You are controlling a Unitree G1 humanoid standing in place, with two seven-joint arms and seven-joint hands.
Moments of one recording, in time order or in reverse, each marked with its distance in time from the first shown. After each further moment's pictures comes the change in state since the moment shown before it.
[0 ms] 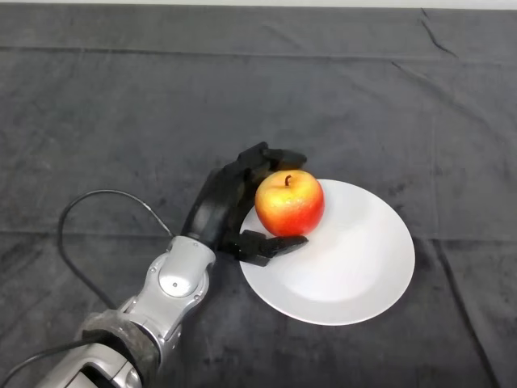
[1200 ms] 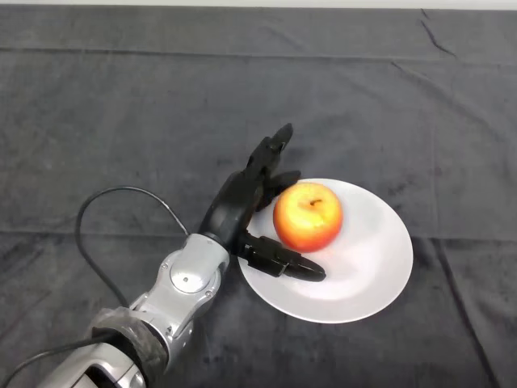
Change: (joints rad) left arm 0.000 0.006 -0.076 -0.082 -0.118 0.101 -0.075; right arm 0.000 0.000 0.000 -0.001 0.000 0.000 0.000
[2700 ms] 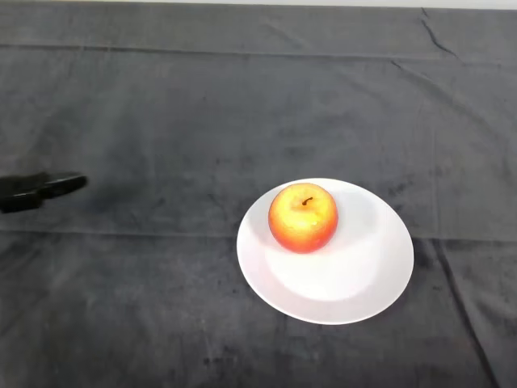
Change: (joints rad) left arm 0.066 0.367 0.658 0.112 -0.174 -0.140 -0.167; right arm 0.001 0.001 0.003 0.001 -0.001 0.007 0.000
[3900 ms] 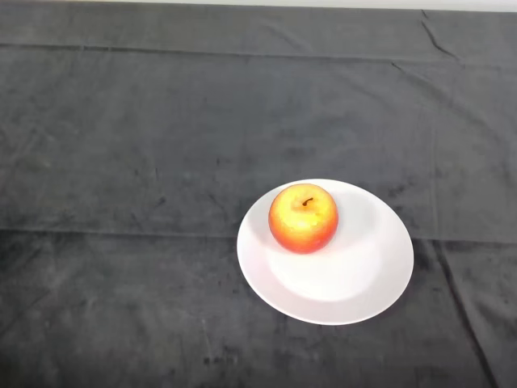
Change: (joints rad) left arm 0.147 0.055 0.290 0.045 -0.085 0.214 0.109; right arm 0.001 0.002 0.003 0.003 0.000 0.000 0.000
